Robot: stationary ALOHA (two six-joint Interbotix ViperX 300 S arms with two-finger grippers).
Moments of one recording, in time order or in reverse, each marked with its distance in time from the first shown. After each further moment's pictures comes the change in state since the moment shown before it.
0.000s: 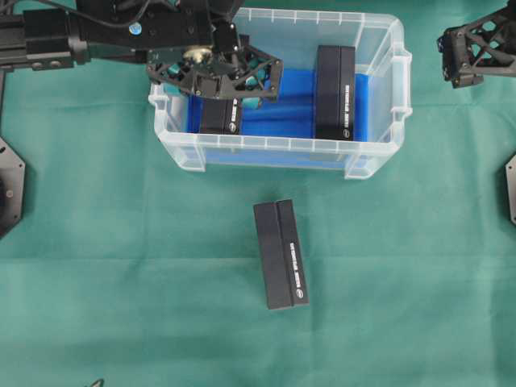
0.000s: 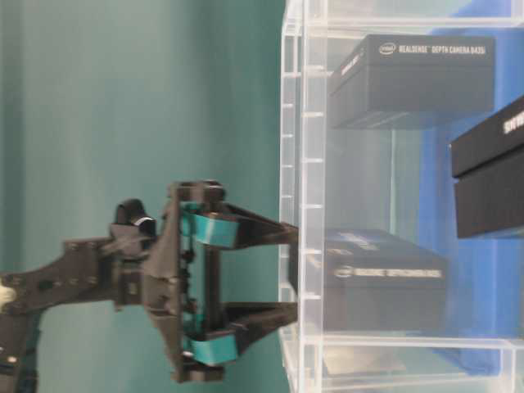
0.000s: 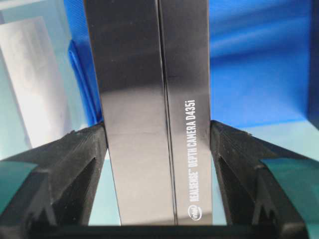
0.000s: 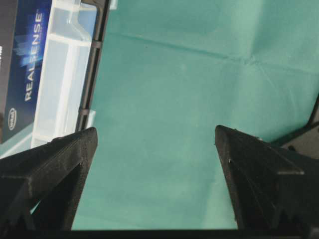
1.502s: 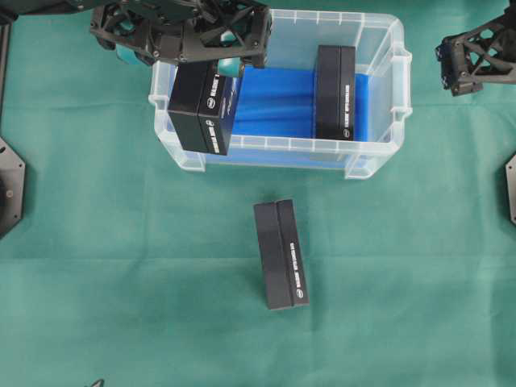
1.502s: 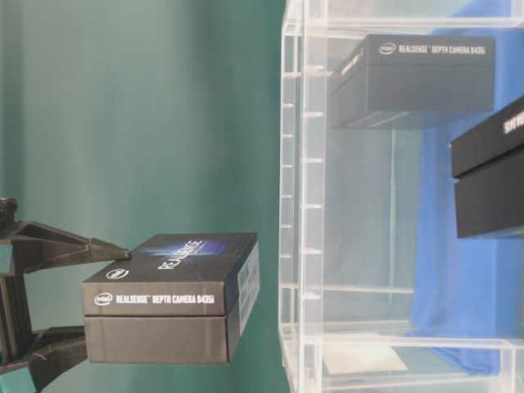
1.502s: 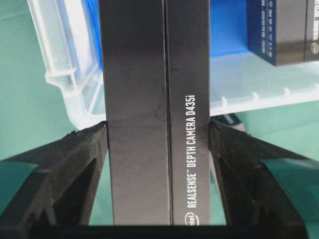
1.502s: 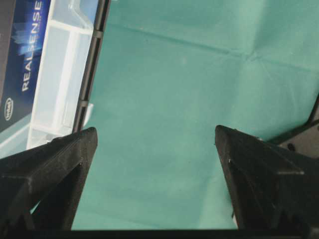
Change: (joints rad) left arm -0.046 -0.087 -0.336 -0.003 0.362 0.000; right arm 0.025 -0.002 0.011 0.002 0.000 0.000
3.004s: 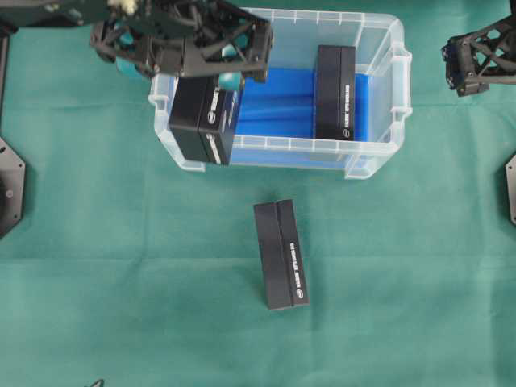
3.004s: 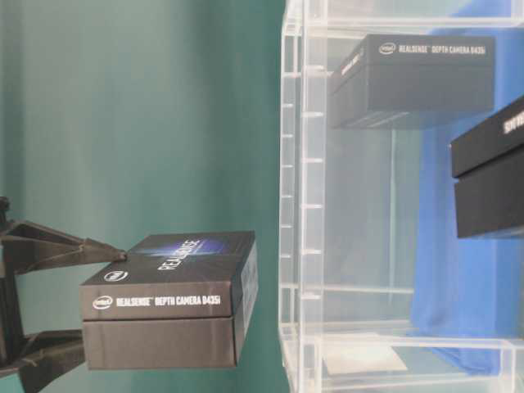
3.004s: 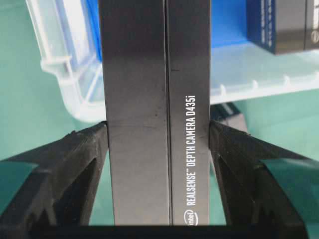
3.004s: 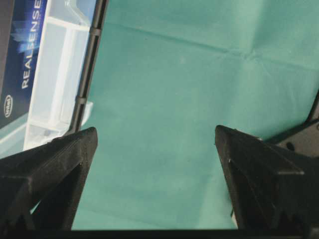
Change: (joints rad) left arm -0.052 0.000 0.000 0.005 0.015 -0.051; right arm 0.002 -0.025 0.009 0.000 0.002 0.000
